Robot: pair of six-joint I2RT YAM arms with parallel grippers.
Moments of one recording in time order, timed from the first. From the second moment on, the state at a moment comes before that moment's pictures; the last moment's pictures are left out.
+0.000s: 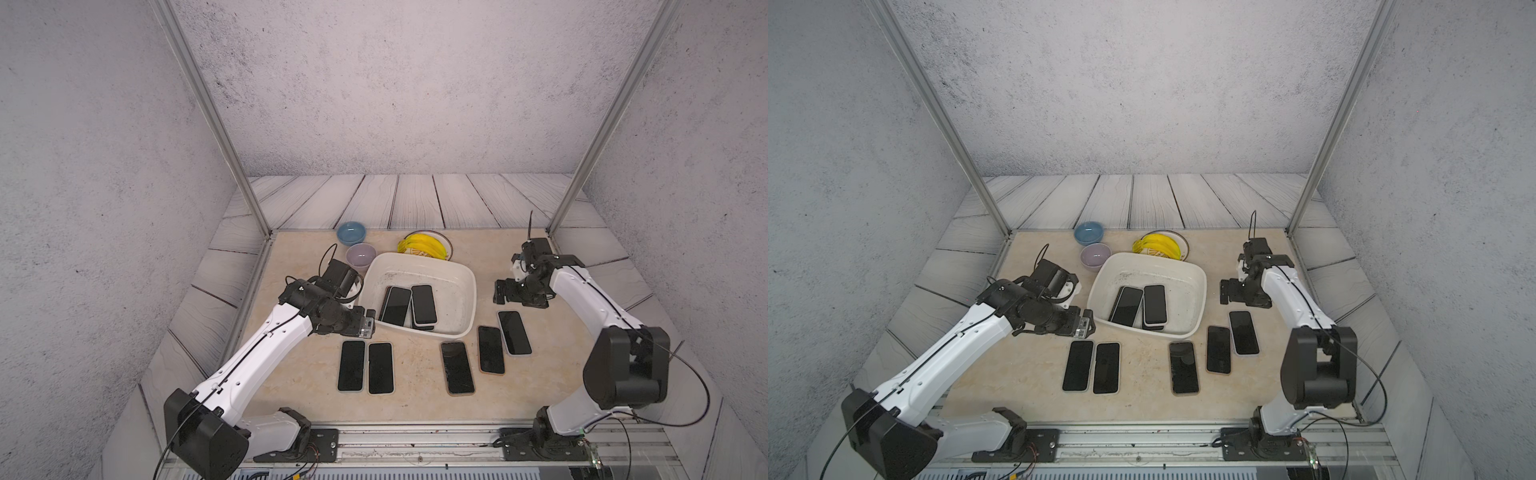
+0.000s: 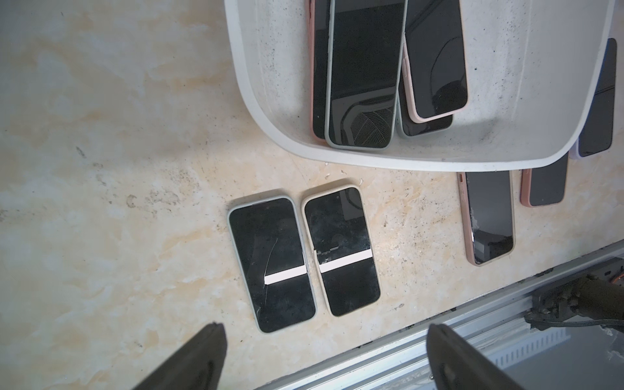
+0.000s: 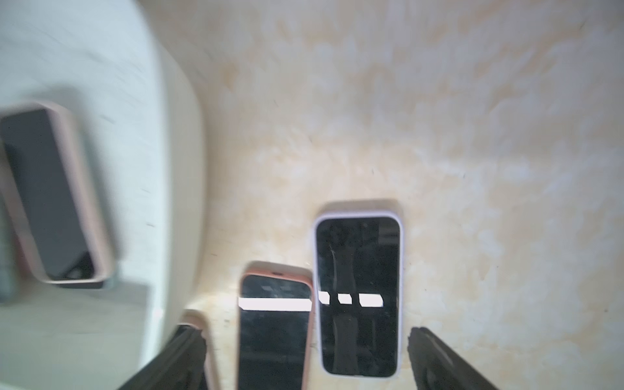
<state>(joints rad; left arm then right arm) -0.52 1.26 1.20 -1.14 0.14 -0.34 0.06 1.52 1.32 -0.97 -0.16 0.13</state>
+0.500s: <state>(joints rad) -0.52 1.39 1.30 -1.10 0.15 -0.28 0.49 1.92 1.66 -0.97 -0.23 0.34</state>
